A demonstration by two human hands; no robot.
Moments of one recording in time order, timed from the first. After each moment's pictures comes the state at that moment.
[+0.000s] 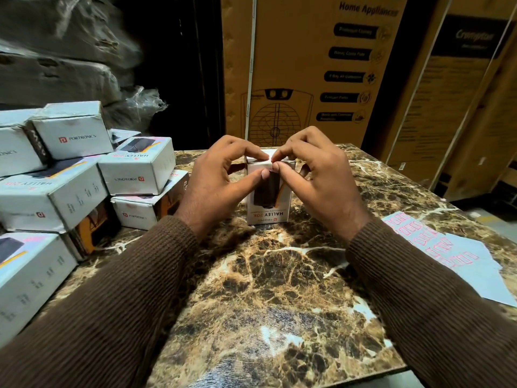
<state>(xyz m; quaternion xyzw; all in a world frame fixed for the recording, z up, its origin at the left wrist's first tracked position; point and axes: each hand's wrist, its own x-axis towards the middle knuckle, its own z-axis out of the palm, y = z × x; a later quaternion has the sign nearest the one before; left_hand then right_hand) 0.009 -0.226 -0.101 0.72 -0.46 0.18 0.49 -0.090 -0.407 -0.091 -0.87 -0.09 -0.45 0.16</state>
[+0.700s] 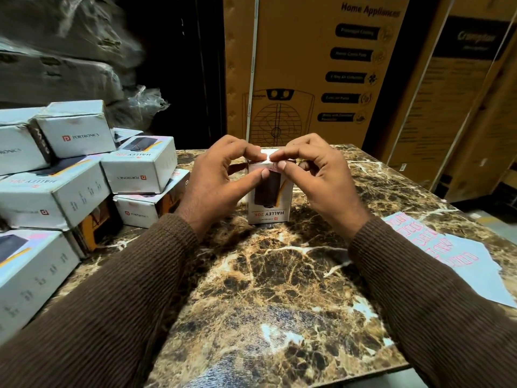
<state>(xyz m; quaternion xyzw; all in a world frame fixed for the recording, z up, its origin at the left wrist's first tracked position) 0.013 -0.225 -0.103 0.72 -0.45 0.18 0.50 -0.090 -0.409 -0.093 -0.83 -0.09 -0.39 0.38</state>
